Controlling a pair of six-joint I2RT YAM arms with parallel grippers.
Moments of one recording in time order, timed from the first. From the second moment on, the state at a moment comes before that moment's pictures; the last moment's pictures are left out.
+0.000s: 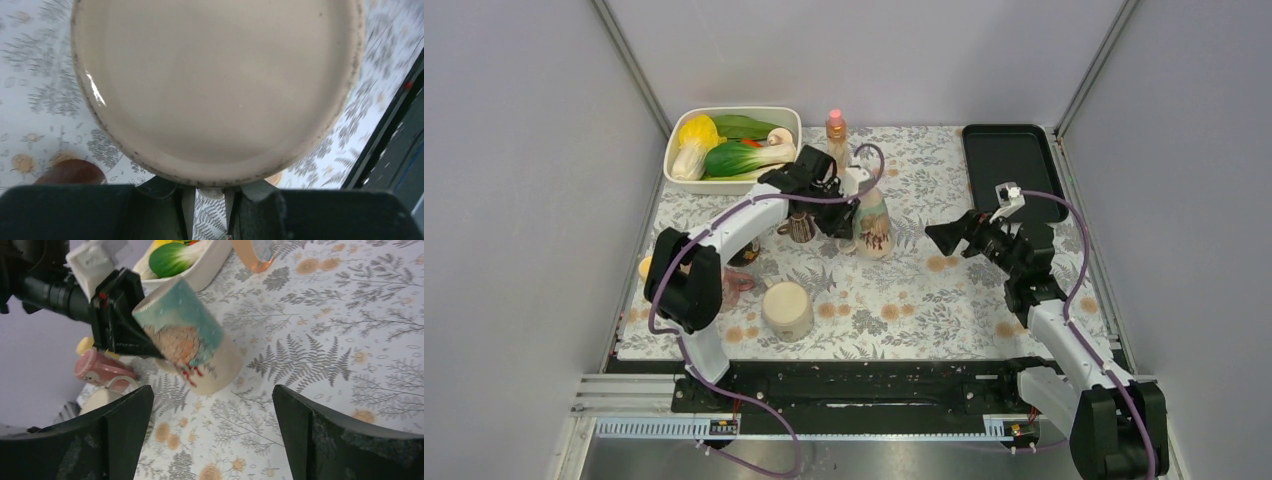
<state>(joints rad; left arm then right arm) -0.53 1.78 1.41 -0.64 0.50 0.34 0.12 0.97 0.47 0.37 -0.55 0.48</state>
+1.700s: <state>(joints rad) -0.30 1.48 1.45 -0.65 0.48 0.16 0.16 1.57 1.57 -0.61 -0.01 0.16</state>
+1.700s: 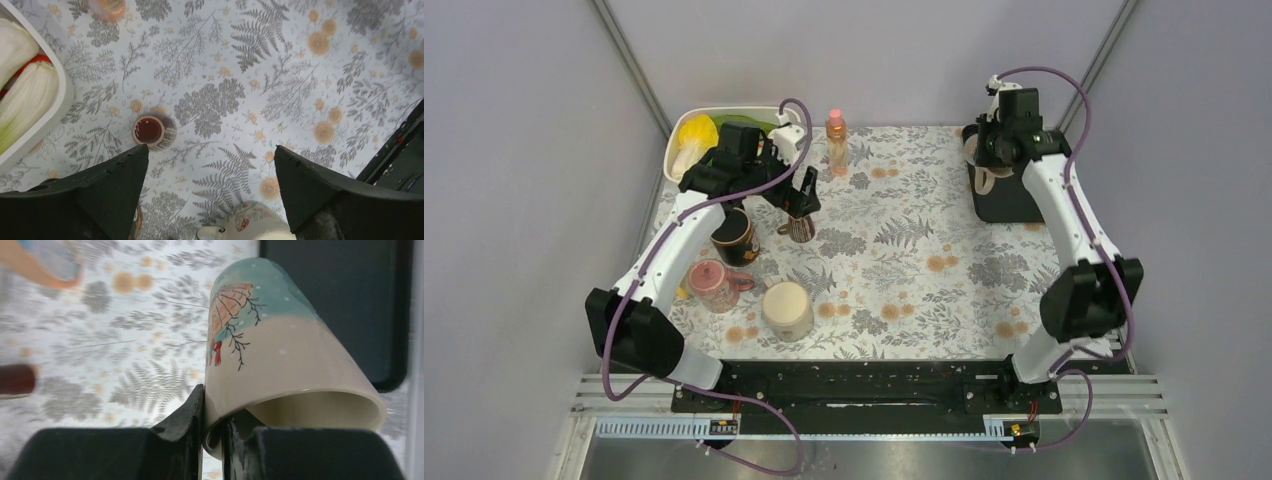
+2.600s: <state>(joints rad) -0.32 1.46 1.29 -0.83 0.38 0.35 0.01 2.36 2.44 -1.38 0.02 -0.09</state>
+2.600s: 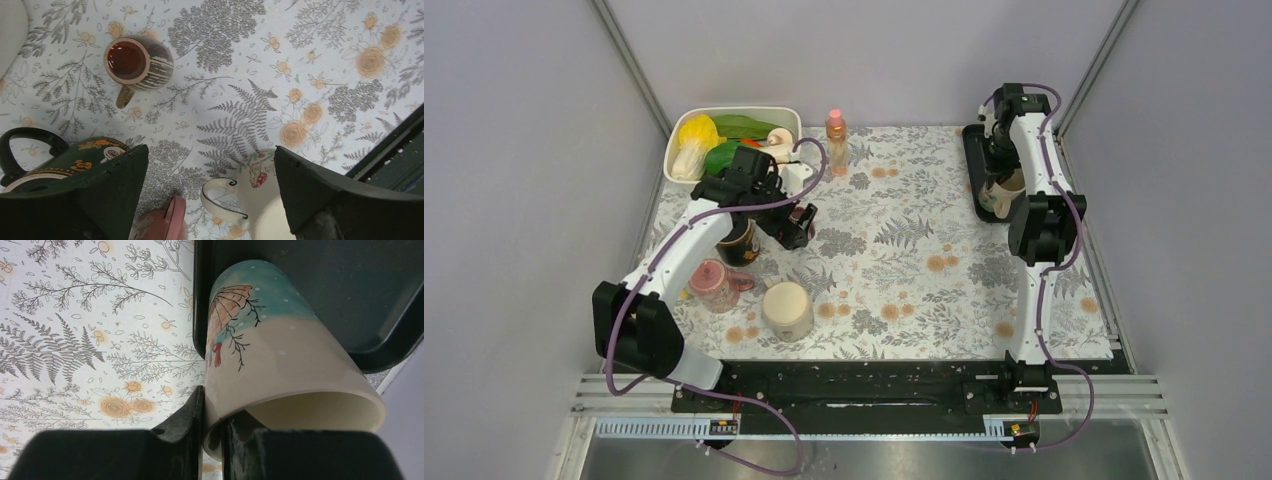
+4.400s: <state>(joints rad) -0.30 2.04 1.61 -0.81 0.23 0.42 0.12 1.74 1.83 -0.99 -0.13 -0.05</state>
